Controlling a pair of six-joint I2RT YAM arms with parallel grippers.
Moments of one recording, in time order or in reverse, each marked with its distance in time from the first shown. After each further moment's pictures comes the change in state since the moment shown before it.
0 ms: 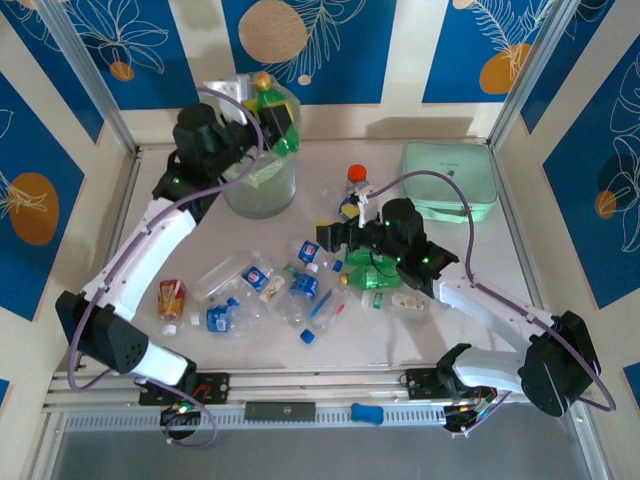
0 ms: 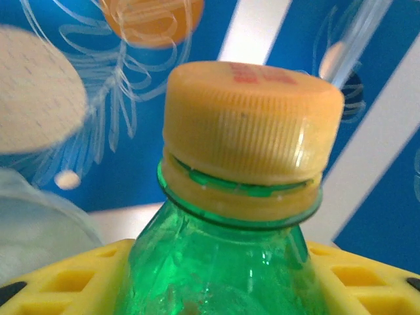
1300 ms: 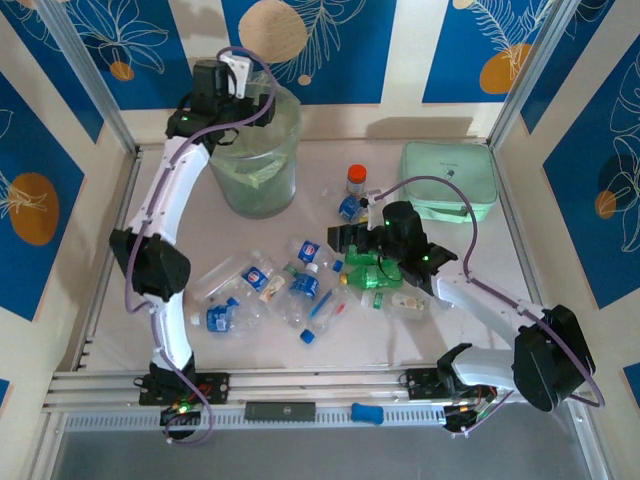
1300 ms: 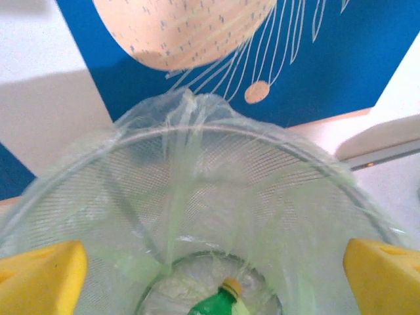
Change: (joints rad) left arm 0.132 0.452 0.610 -0.616 -0.222 0.373; right arm -0.069 0.050 -0.038 -0.090 0.058 0.077
